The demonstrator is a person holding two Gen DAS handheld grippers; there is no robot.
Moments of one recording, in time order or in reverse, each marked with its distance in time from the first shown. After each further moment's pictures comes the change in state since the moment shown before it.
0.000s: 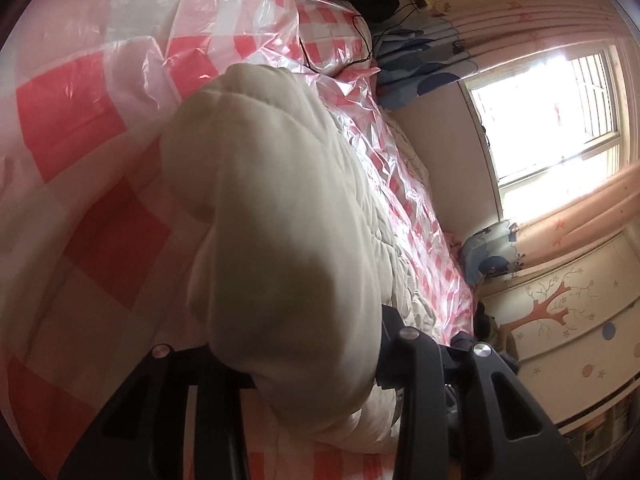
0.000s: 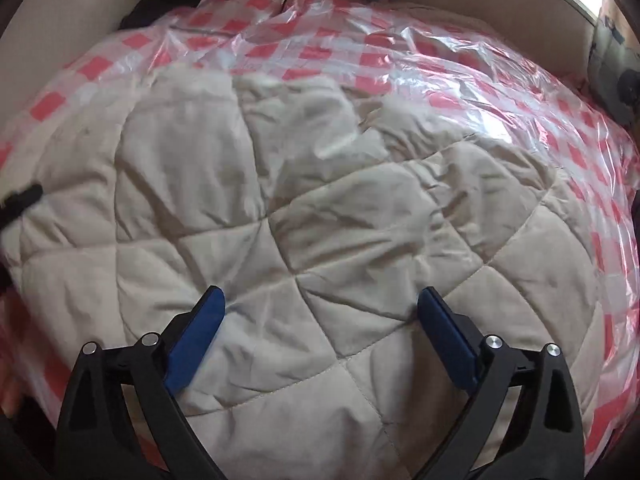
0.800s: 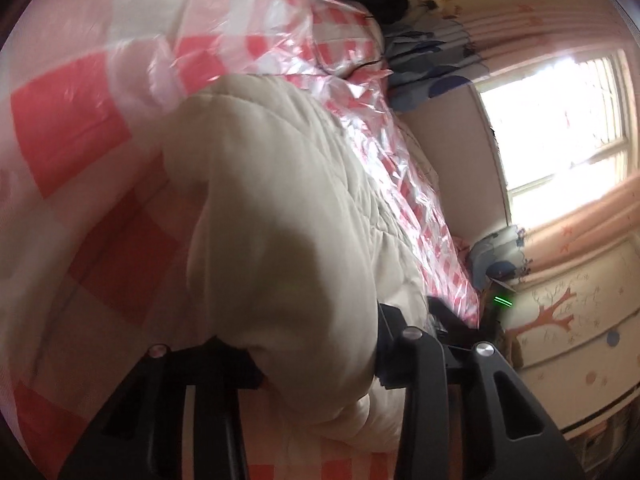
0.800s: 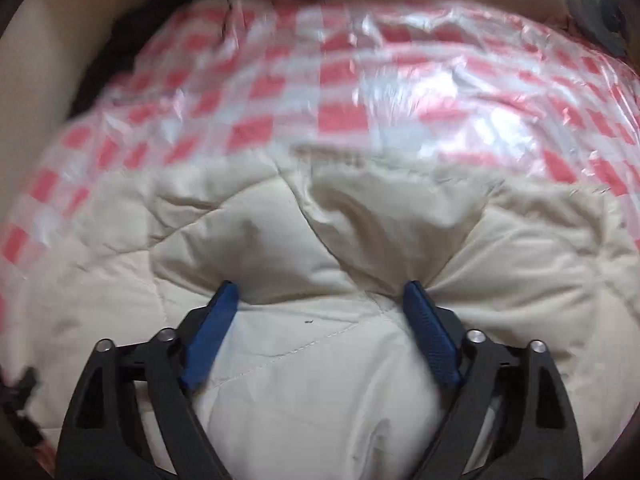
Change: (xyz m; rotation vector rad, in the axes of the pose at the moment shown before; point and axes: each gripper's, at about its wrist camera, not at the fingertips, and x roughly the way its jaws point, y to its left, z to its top) left arm 0.003 -0.004 0.008 0.028 0.001 0.027; right arm 0.105 -0.035 0.072 0.173 0.056 0.069
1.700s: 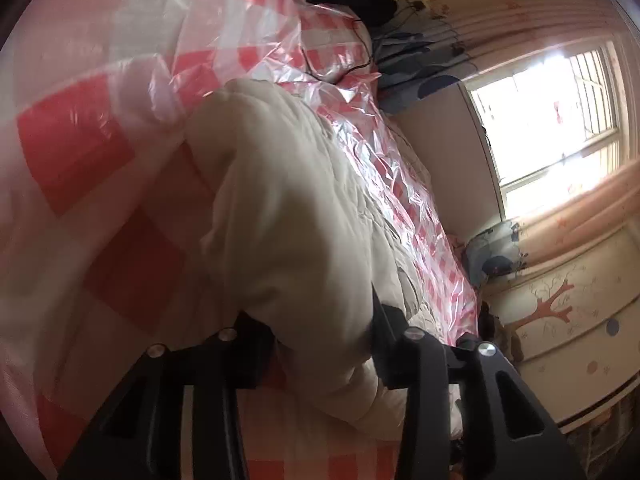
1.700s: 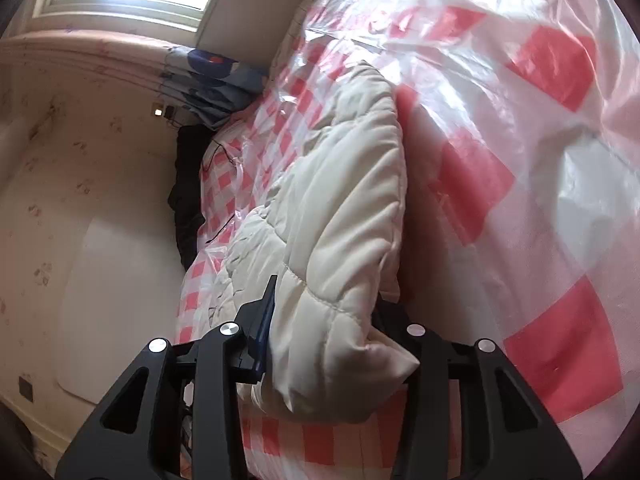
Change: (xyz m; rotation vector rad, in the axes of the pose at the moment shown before) left arm -0.006 0.001 0.004 0.038 -0.010 0.010; right arm -0.147 -0.227 -0.170 0.671 -0.226 0.590
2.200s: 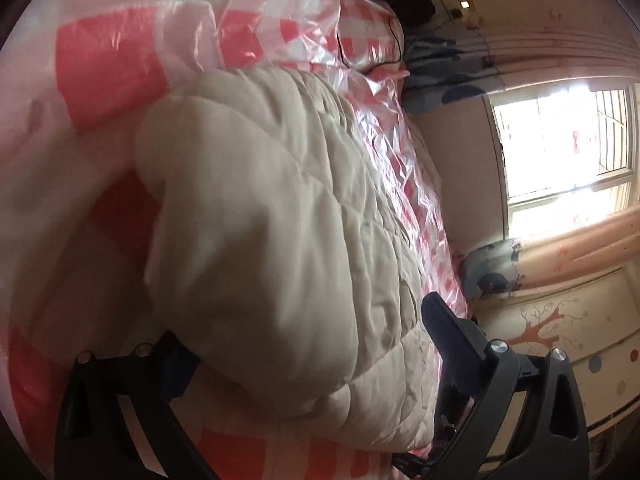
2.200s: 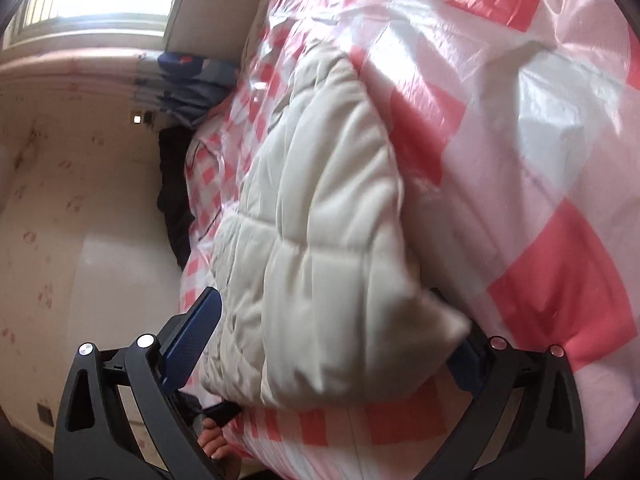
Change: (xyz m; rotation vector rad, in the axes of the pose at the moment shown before) left arm 0.003 0.019 -0.020 -0.185 0.031 0.014; right arm 0.002 -0.029 -0.016 0.156 0.053 -0.027
